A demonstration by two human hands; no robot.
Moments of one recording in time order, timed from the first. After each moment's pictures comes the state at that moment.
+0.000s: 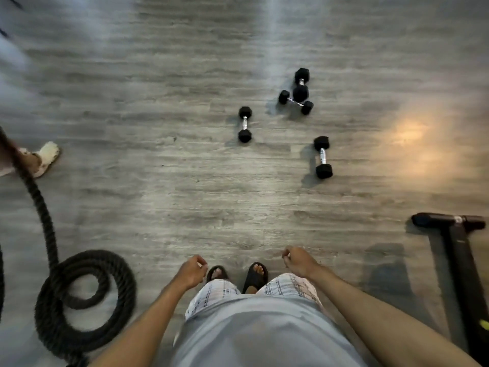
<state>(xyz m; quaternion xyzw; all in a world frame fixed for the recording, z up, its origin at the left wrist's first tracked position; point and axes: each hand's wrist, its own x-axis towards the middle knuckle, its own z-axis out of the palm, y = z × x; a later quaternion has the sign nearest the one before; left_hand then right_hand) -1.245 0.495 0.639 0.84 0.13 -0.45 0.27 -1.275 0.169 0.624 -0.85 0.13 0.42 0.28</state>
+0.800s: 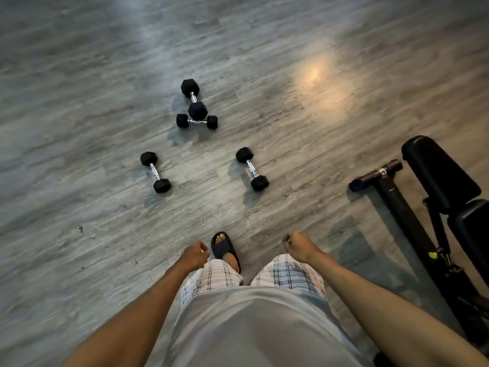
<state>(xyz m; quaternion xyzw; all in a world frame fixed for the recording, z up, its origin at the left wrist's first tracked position) -0.882 0.179 0.599 0.82 -0.08 -0.54 0.15 -1.068 -0.081 0.624 -0.80 0.36 0.33 0.34</state>
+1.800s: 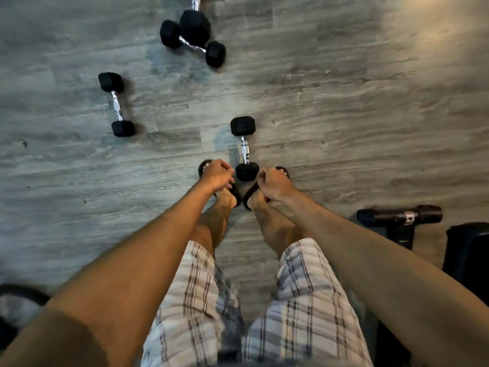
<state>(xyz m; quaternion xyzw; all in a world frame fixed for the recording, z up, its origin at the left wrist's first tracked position) -0.698 -0.241 0.417 0.77 0.18 -0.54 0.29 -0.767 -0.397 0.418 -0.81 0.22 0.43 0.34</state>
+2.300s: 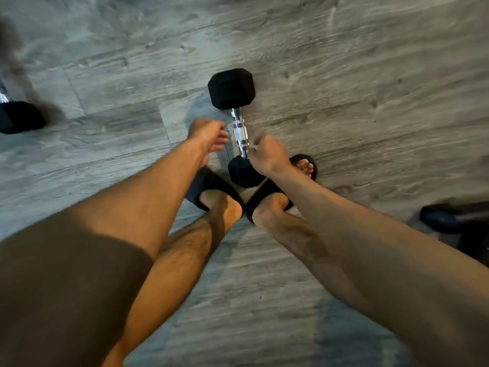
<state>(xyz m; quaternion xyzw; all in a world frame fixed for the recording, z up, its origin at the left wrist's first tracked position) -0.653 -0.263 0.057 0.71 0.32 -0.51 0.37 -0.743 -0.380 0.062 -0.77 0.36 0.41 0.35</state>
